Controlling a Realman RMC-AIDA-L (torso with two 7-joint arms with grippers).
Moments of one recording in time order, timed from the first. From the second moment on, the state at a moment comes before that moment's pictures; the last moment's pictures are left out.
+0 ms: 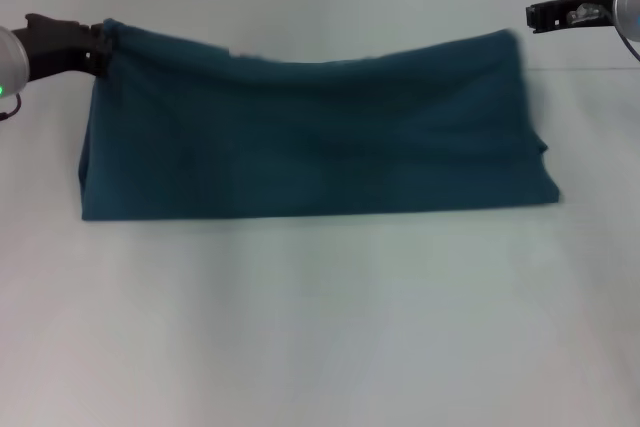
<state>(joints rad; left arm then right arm) -0.76 -2.05 0.61 0.71 2.22 0.75 -1.60 0.79 2.06 -1.08 -0.99 -2.72 -0.78 2.71</state>
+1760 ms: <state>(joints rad) -0.64 -2.04 0.63 0.82 2.58 1.11 -2.03 0.55 2.10 -1.31 -1.03 -2.57 -0.63 2.67</state>
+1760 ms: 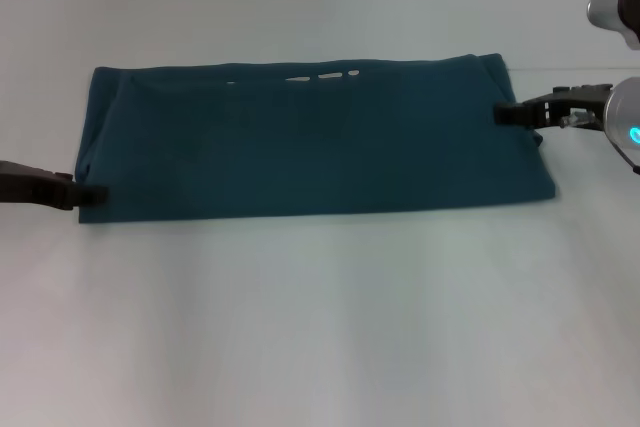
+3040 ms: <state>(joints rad) -0.69 -2.01 0.63 0.66 2.59 0.99 -2.05 0.56 2.10 -1.32 -0.95 -2.56 -0.56 2.66</state>
